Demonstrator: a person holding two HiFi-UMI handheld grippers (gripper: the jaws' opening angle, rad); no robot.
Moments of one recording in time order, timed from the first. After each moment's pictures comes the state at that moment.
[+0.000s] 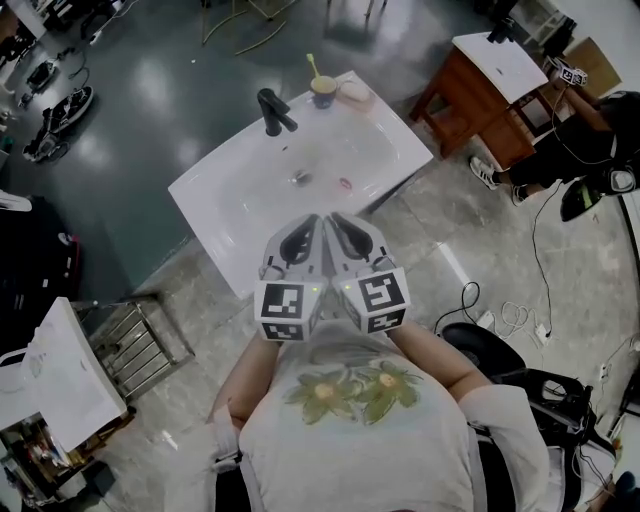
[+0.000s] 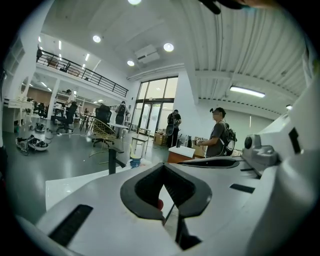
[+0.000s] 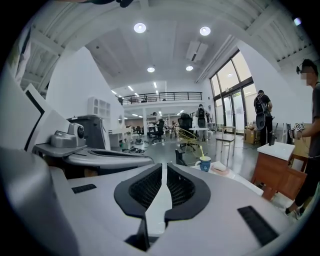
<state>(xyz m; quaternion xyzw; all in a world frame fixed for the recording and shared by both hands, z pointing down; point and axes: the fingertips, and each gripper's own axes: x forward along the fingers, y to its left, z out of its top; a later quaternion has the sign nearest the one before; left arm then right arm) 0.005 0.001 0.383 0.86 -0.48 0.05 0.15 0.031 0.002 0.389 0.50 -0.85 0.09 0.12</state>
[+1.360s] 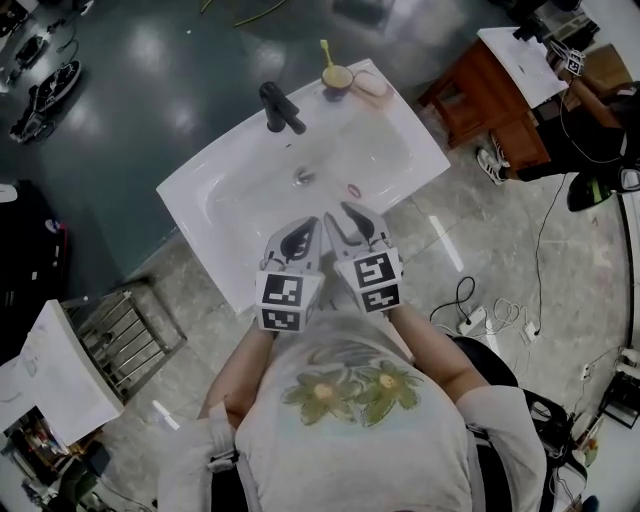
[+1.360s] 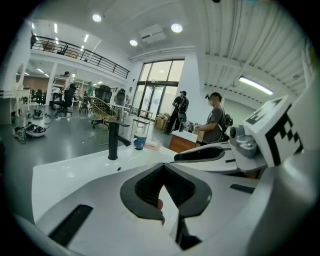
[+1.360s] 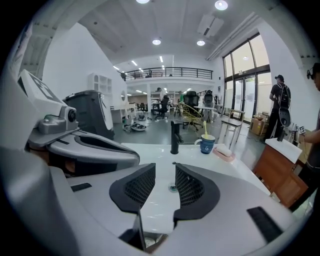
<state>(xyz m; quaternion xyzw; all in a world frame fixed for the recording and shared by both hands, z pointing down) 0.003 -0.056 0.473 0.85 -0.46 0.12 0.22 0.034 -0.073 0.484 0.46 -0.84 0.12 0.25</state>
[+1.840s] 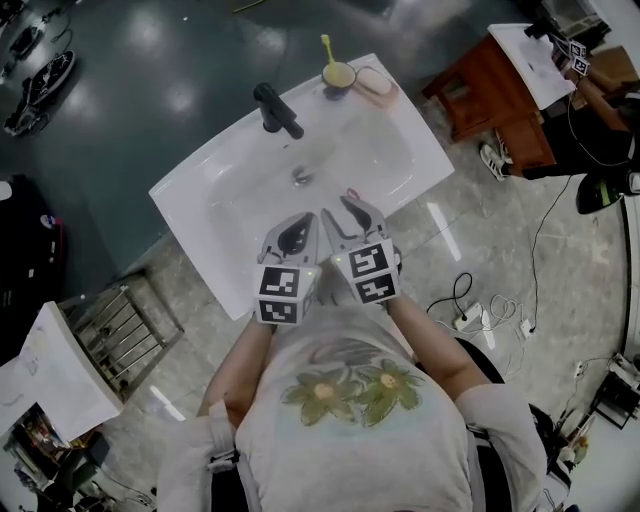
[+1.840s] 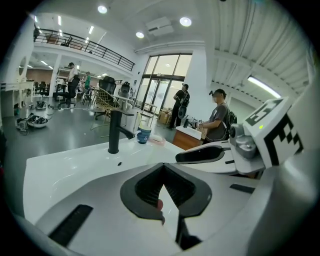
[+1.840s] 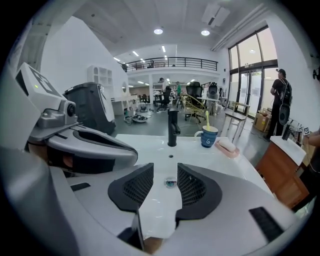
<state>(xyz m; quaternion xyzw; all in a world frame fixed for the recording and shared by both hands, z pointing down) 0.006 -0.089 0.502 0.84 -0.46 0.14 0.26 0.041 -0.106 0.516 0.44 -0.84 0.14 0.30</state>
